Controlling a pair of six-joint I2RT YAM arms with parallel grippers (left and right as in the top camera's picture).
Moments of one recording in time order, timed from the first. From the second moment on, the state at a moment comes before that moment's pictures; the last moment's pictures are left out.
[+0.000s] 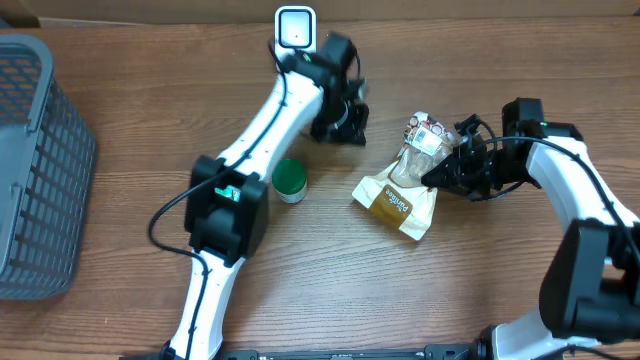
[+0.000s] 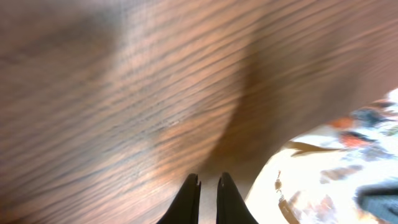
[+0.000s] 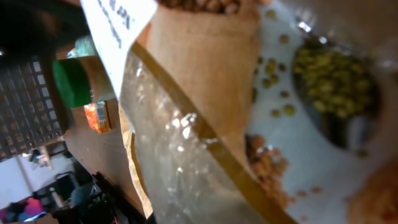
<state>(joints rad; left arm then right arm) -0.47 2.36 2.20 -1.21 0.45 -0.26 -0.12 1.74 1.18 -0.98 -0.75 -0.03</state>
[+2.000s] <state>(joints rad) 0.23 1.88 2.51 -1.61 0.23 -0.19 0.35 1.70 1.72 -1.25 -0.10 0.10</state>
